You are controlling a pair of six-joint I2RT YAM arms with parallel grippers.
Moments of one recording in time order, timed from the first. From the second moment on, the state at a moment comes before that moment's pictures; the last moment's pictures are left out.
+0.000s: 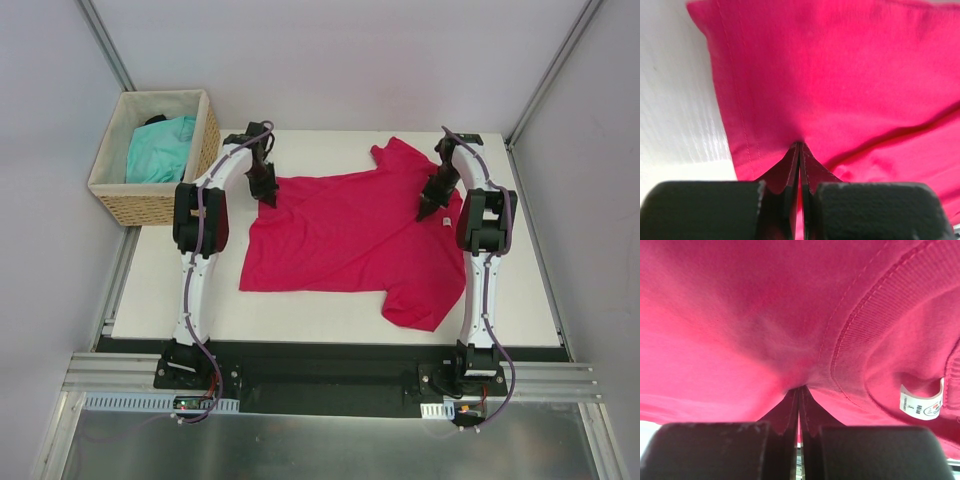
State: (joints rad) left arm -0.20 2.43 2.12 -1.01 0.20 -0.41; right arm 0.01 2.55 2.30 -1.39 -0.20 0.49
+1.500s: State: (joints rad) left arm -0.16 2.47 2.22 -0.99 0.12 -0.49; right arm 0.08 2.05 2.04 -1.15 -0.31 0.36
